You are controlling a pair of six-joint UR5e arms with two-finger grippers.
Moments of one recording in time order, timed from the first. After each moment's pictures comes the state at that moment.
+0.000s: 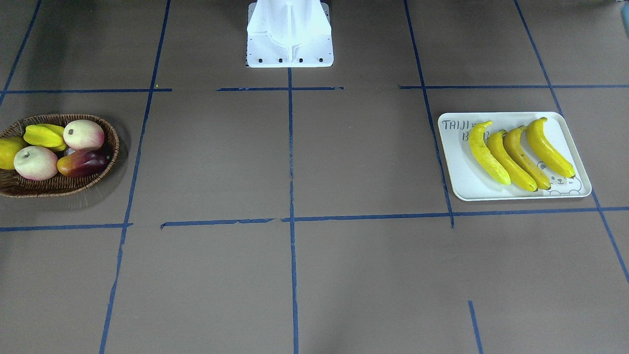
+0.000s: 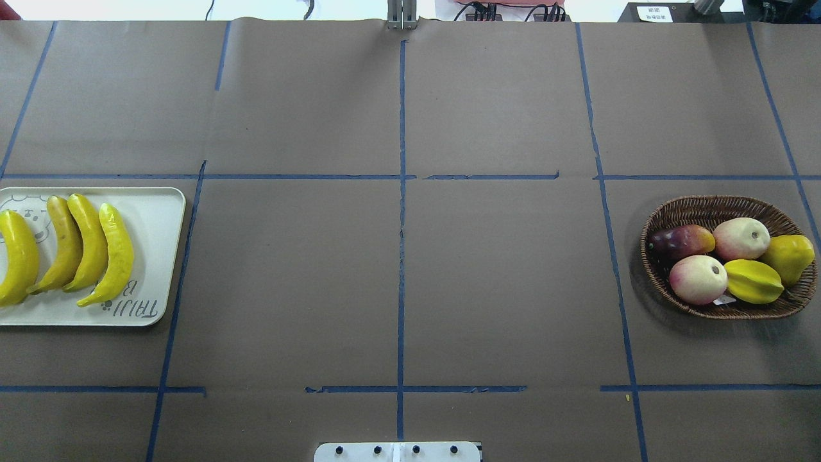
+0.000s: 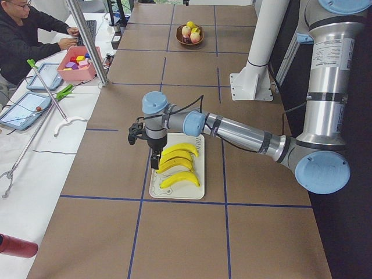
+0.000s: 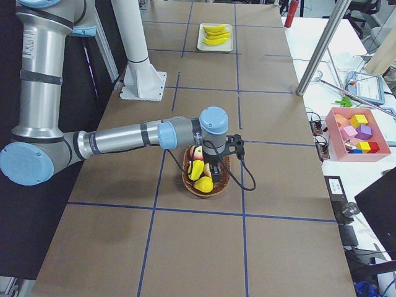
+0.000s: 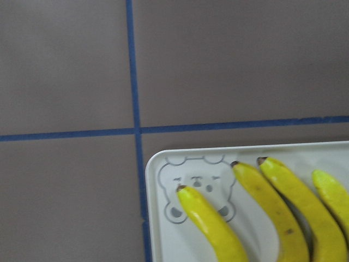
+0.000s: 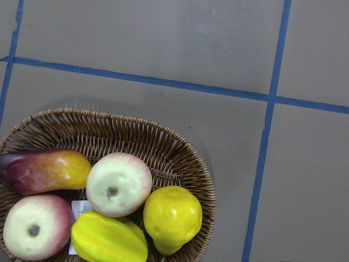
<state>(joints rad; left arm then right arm) -1.53 -1.56 -1.76 -1.45 -2.31 -0.03 1.47 -1.71 1.90 -1.58 2.39 0.04</state>
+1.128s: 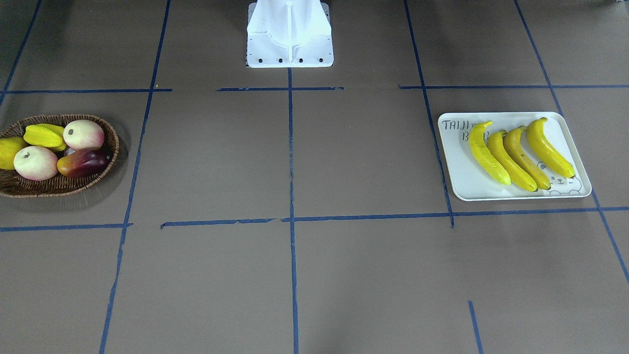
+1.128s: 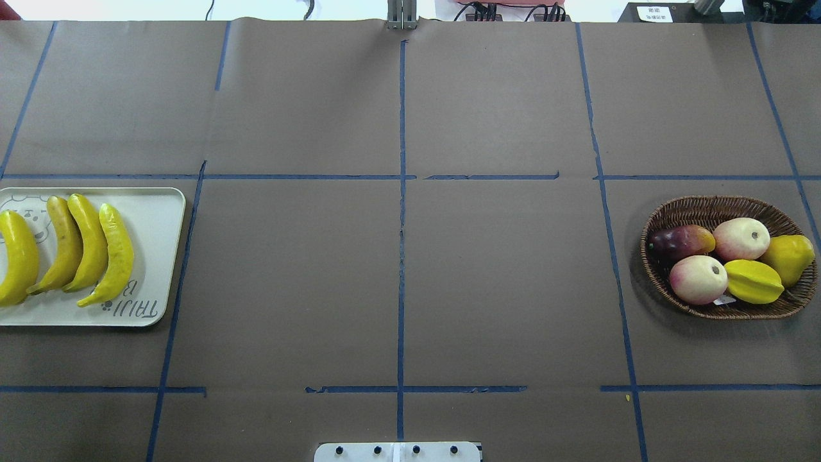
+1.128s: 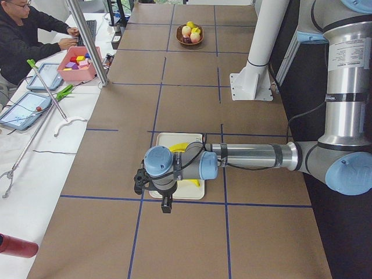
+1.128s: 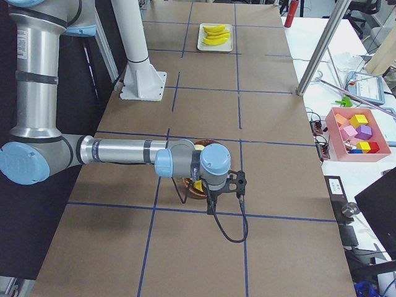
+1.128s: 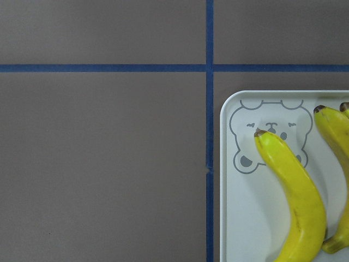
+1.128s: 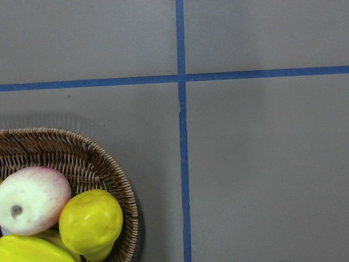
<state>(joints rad) -1.59 -1.50 -1.62 -1.55 -2.41 0.06 1.60 -1.69 1.70 -1.58 2.40 0.03</state>
